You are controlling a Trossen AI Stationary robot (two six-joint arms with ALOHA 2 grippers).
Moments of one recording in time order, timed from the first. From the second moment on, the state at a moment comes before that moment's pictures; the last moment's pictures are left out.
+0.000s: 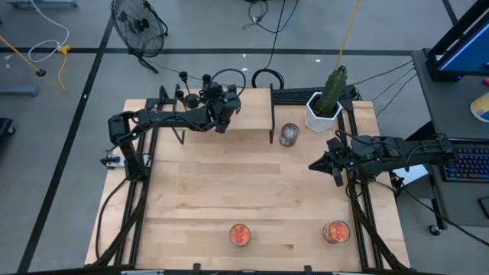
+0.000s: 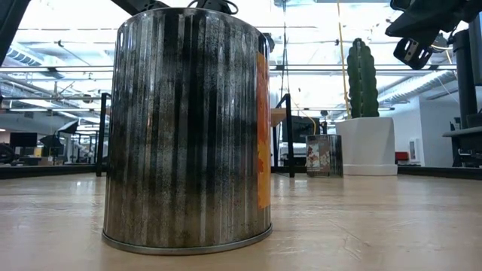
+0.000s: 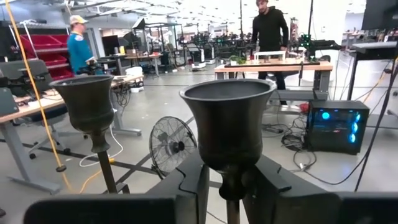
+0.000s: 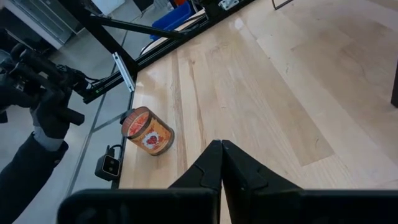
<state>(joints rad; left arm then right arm) 0.35 1.78 1.25 0.19 -1.57 -0.32 0.09 0.49 0.58 -0.48 -0.06 0.58</state>
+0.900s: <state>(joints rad) 0.31 1.78 1.25 0.37 -1.57 -0.05 0.09 0.49 0.58 -0.48 -0.06 0.58</state>
